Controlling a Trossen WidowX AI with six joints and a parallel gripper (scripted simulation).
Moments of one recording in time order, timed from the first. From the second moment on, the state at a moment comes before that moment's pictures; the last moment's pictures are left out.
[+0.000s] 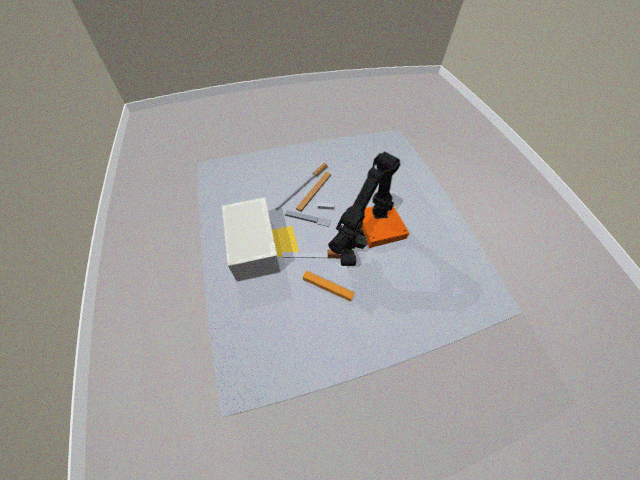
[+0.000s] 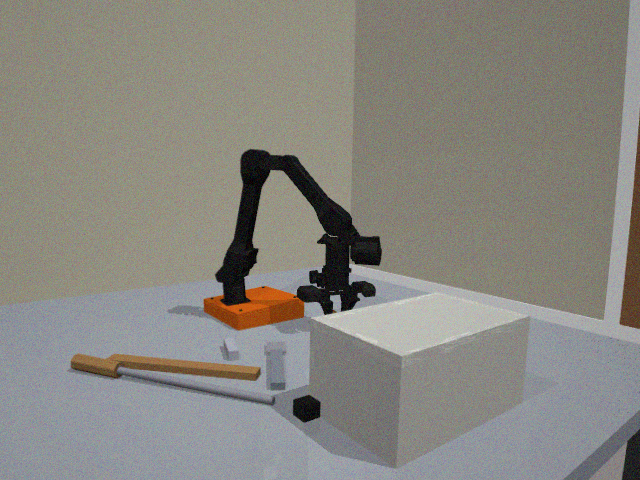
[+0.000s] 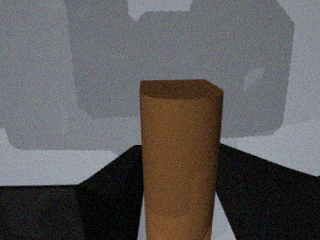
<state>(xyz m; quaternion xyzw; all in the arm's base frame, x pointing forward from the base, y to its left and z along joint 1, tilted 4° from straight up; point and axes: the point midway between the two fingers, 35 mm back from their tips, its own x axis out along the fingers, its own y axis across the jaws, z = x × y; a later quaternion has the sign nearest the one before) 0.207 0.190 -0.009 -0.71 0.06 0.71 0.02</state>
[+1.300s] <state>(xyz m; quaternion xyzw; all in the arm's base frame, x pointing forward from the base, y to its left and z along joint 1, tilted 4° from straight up) 0.259 0.181 -0.009 -0.71 0.05 0.71 0.02</state>
